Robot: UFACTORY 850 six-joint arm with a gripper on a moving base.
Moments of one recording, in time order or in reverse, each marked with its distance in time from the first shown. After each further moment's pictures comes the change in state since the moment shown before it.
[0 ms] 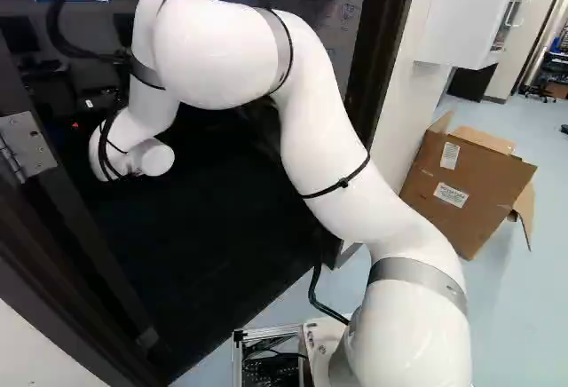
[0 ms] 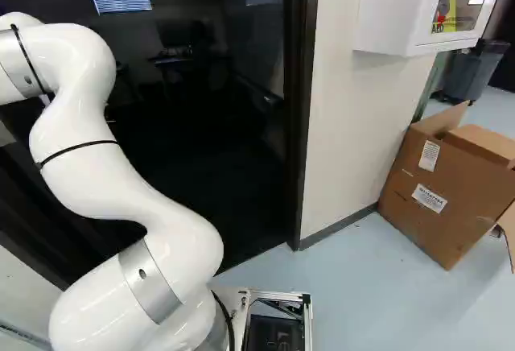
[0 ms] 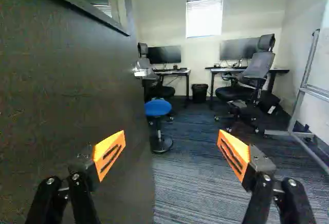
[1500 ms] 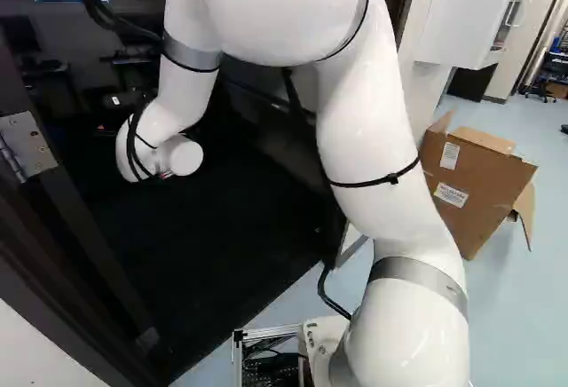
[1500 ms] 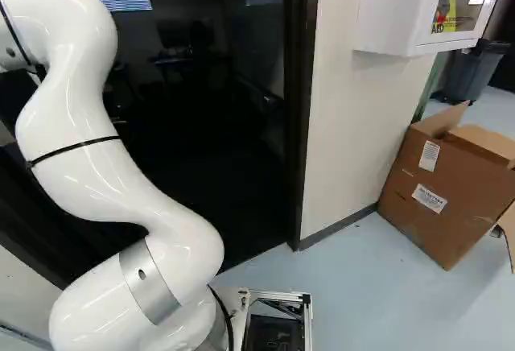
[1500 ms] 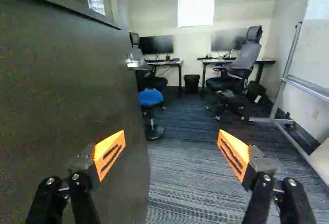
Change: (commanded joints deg) arm -2.7 13.4 17.9 0.0 0.0 0.0
